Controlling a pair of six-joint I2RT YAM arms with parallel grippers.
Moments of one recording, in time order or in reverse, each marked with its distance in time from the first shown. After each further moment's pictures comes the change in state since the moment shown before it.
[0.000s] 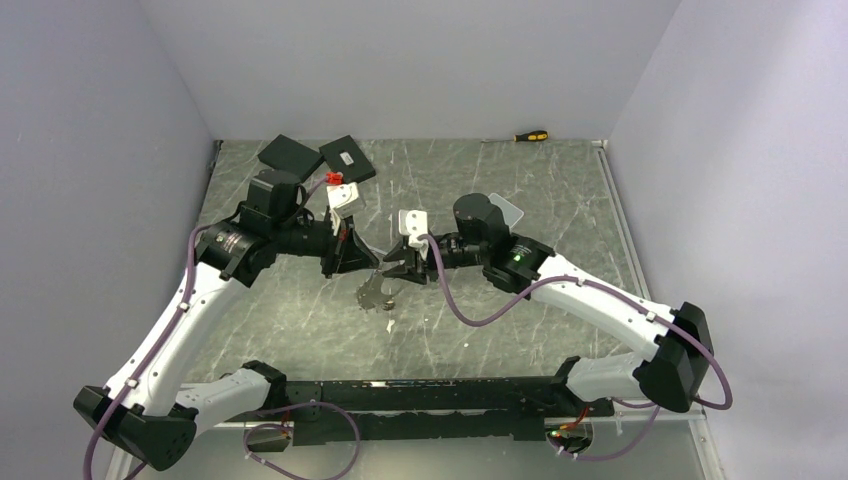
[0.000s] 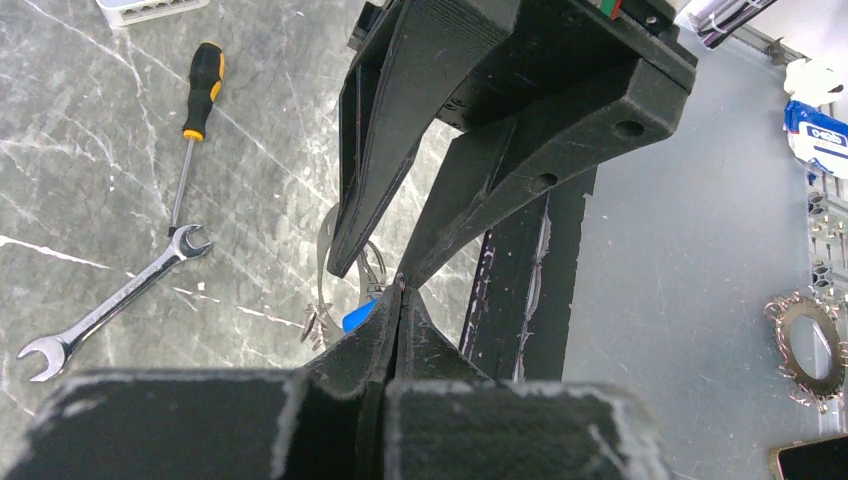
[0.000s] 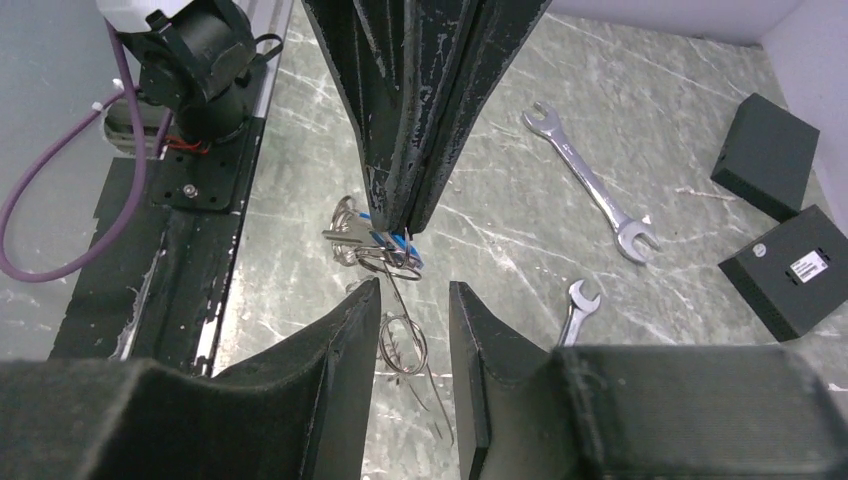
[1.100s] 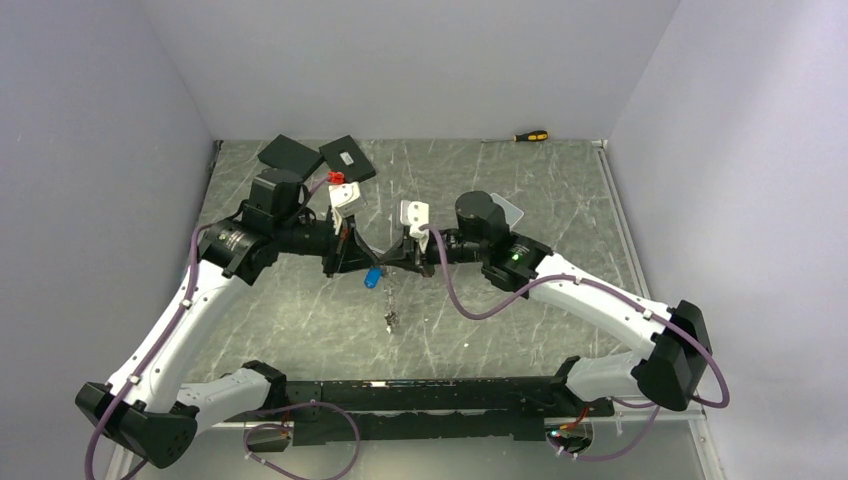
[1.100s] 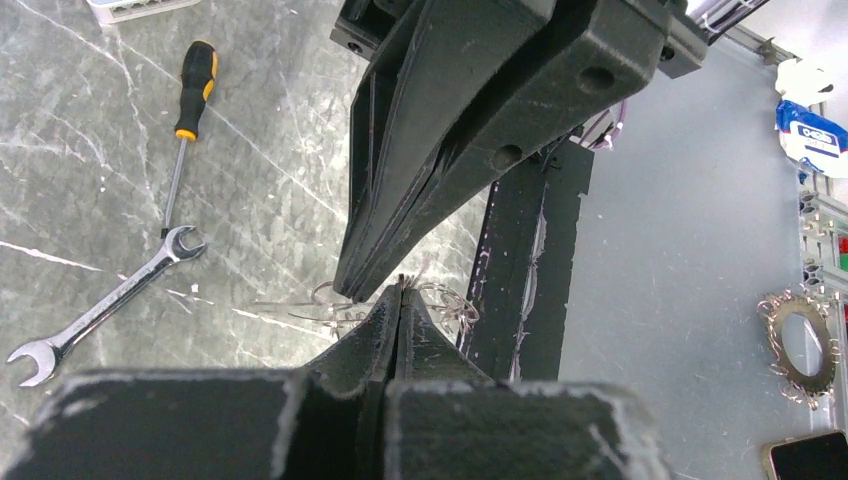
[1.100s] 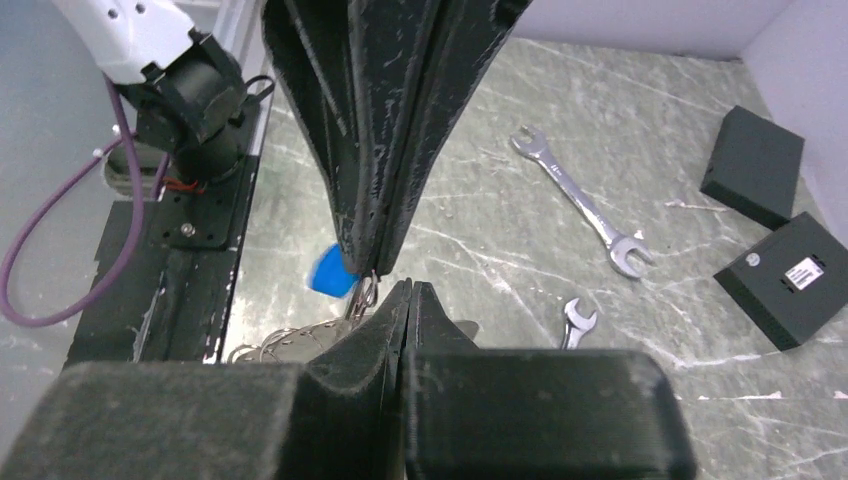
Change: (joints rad) left arm 0.000 0.012 0.000 0.005 0.010 -0.003; right arm -0.003 0.015 0.003 0.071 -0.005 0.067
